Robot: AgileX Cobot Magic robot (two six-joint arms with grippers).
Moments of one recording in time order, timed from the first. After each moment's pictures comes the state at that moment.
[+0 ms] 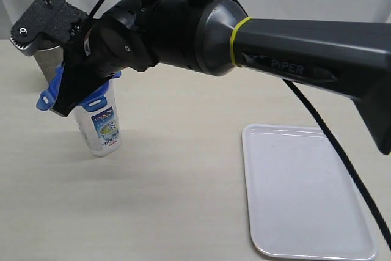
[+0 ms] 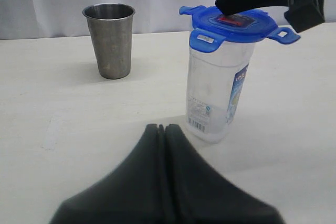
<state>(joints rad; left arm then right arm) -0.20 0.00 0.00 -0.01 0.34 0.00 0.89 2.10 -1.79 -0.18 0.49 -0.25</state>
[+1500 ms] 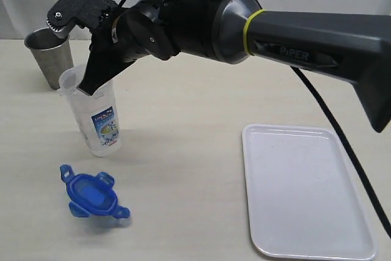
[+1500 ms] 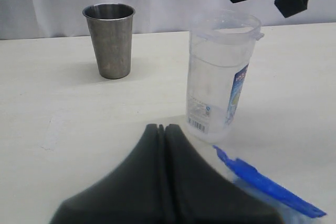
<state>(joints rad) -0.20 0.00 0.00 -0.01 0.34 0.00 0.80 2.11 -1.79 -0.25 0.43 -0.19</state>
